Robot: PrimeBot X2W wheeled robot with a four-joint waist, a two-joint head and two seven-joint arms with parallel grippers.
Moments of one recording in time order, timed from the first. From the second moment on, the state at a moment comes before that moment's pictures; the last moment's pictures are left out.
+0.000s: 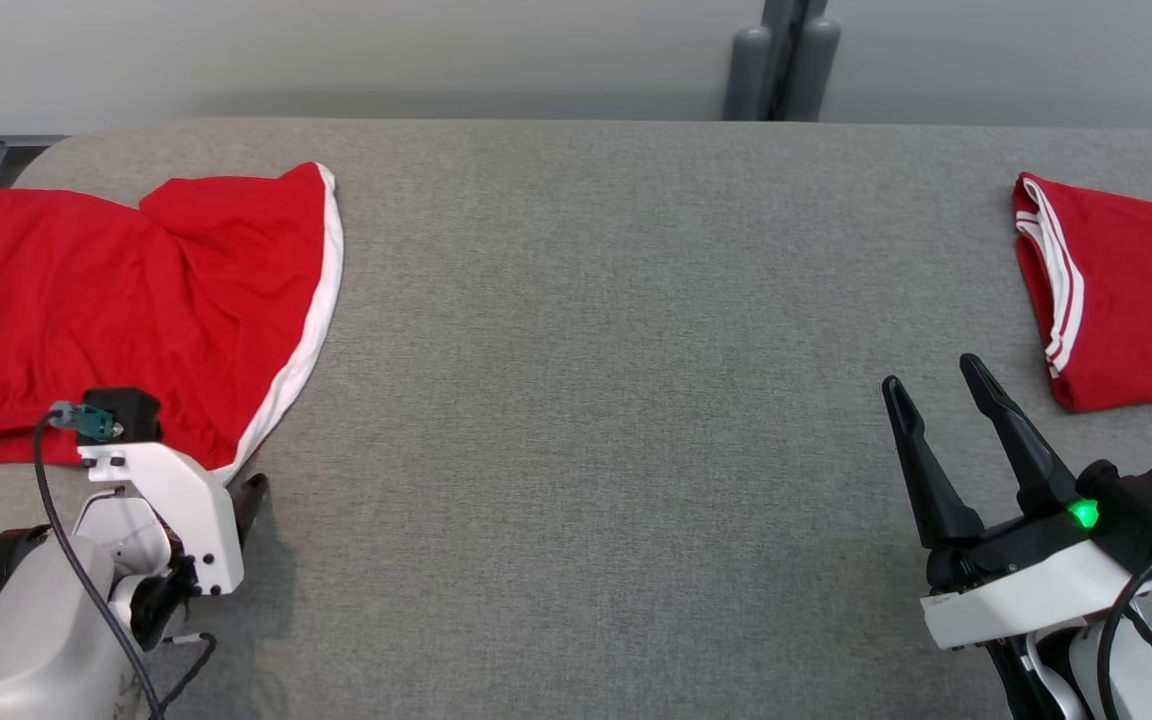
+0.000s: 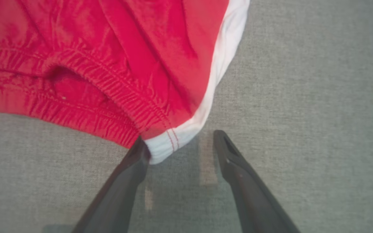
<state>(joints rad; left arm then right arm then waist) -0.55 0.29 -0.27 0.87 -0.53 -0.13 0.34 -0.17 -0.24 0.26 0.08 0.41 0.13 -0.26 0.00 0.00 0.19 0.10</state>
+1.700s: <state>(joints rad) -0.60 0.17 -0.58 0.62 -0.75 -0.09 0.33 -0.15 -0.20 0.22 0.11 0.42 0.13 -0.26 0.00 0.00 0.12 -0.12</state>
